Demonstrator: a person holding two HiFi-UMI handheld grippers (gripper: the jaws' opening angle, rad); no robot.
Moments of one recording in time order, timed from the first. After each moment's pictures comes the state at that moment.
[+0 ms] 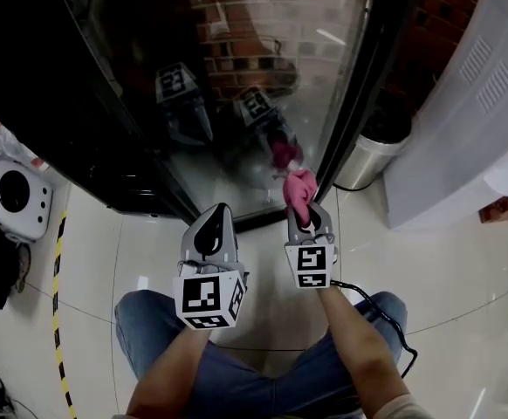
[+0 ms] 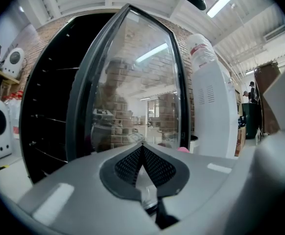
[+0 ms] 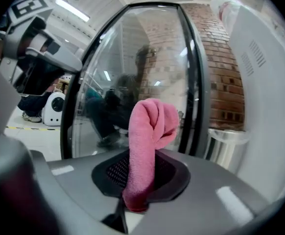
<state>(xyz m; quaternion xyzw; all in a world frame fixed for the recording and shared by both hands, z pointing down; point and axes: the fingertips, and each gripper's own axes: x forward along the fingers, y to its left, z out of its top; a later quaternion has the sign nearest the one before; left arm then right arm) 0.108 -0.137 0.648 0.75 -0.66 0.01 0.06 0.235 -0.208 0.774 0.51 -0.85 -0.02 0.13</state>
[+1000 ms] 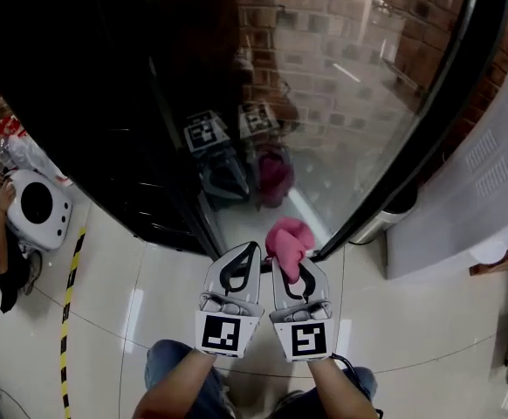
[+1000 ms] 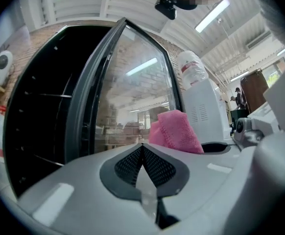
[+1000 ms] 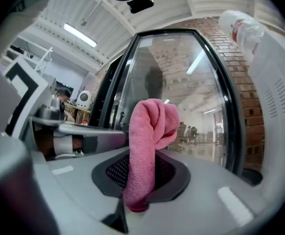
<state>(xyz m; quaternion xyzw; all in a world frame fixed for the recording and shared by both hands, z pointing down) 0.093 -0.155 0.537 0.80 -0.60 -0.03 -0.03 0.133 -0.150 0.544 0.45 -0.89 -0.07 -0.01</state>
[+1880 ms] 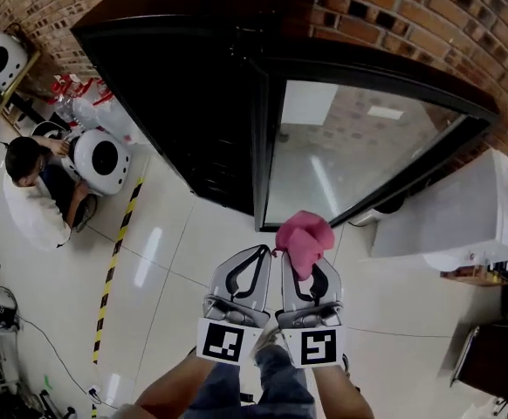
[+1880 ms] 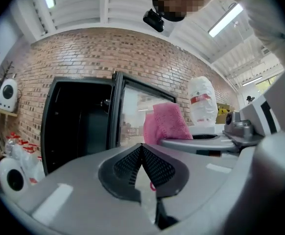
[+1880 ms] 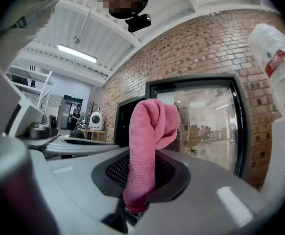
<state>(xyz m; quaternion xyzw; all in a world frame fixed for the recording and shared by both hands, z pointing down) 0.064 -0.023 0.217 0.76 -0.65 -0.02 0.04 0.098 -0.037 0.201 0.39 -0.92 0.00 -0.01</state>
